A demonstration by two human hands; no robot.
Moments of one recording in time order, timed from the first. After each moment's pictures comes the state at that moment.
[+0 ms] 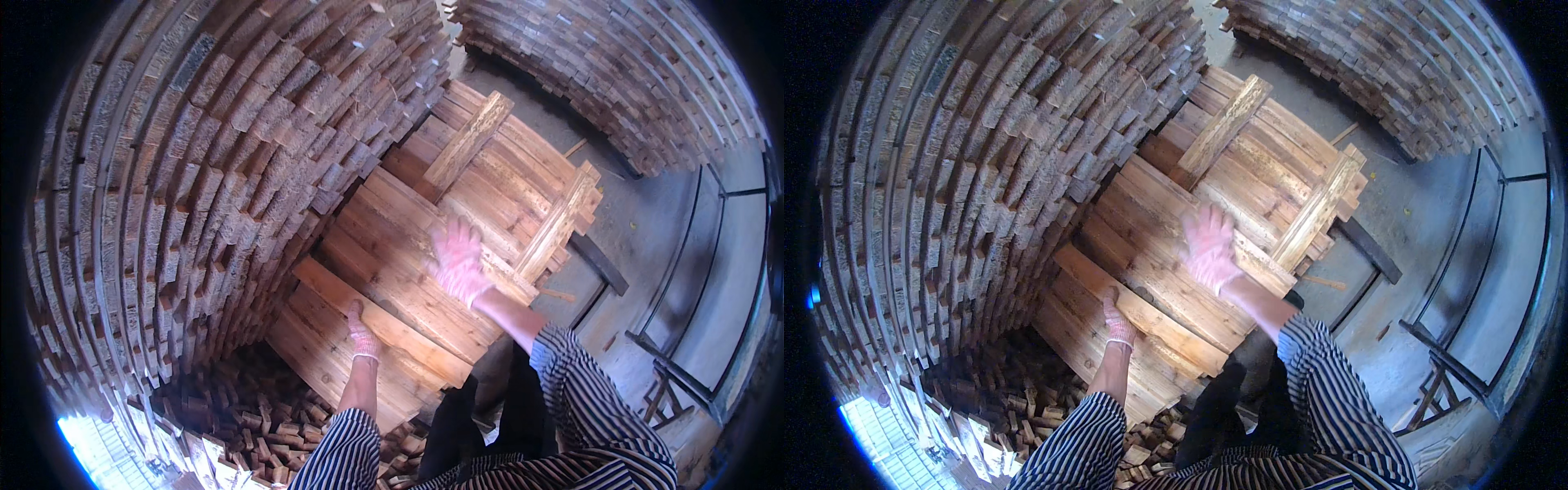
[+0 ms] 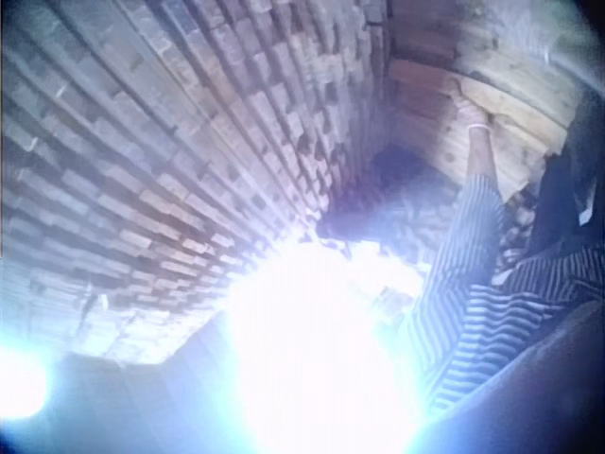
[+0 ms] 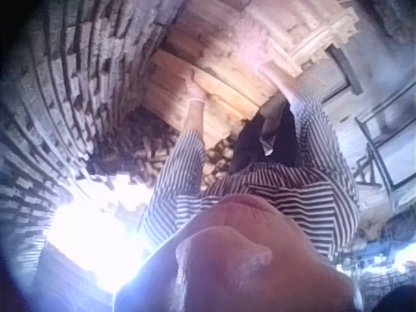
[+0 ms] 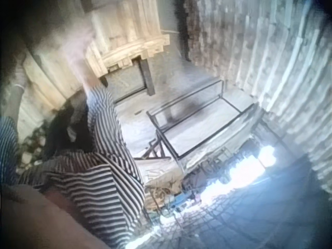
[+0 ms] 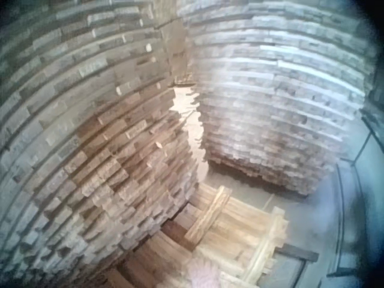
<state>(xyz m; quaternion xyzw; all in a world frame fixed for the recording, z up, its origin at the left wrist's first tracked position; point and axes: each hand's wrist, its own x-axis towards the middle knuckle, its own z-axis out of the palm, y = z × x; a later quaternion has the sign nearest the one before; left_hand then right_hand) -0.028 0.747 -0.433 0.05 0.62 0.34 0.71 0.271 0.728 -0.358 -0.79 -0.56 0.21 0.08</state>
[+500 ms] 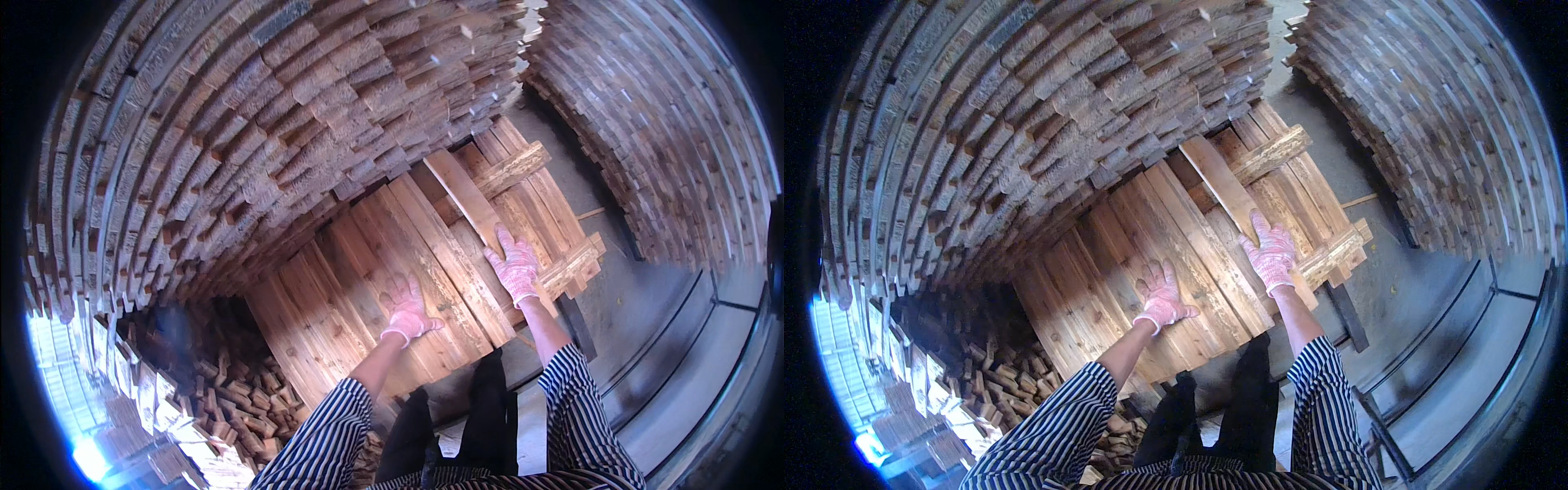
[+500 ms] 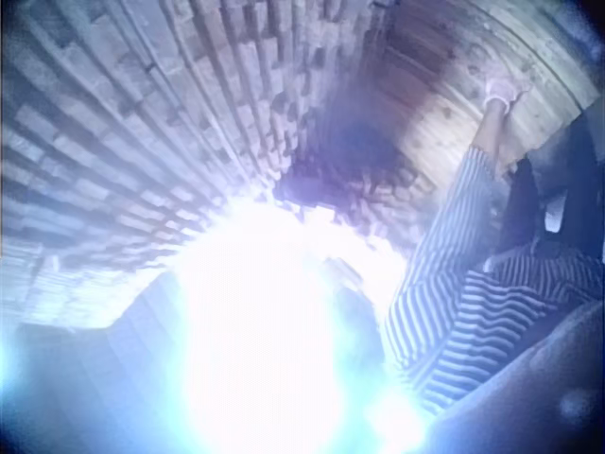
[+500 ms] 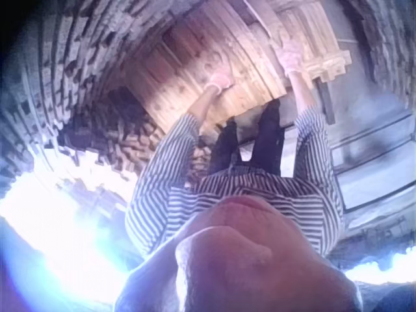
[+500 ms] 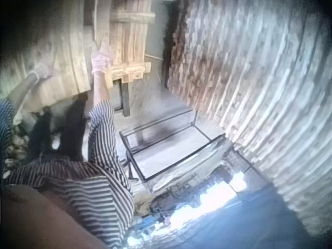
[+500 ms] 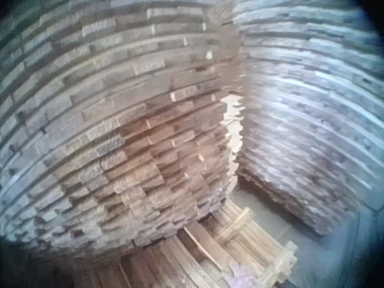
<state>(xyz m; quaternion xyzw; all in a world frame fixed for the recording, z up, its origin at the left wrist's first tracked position) 0.163 0.732 -0.373 0.71 0.57 -0.25 0.32 0.422 0.709 -0.375 -0.81 -0.53 0.26 0.07</state>
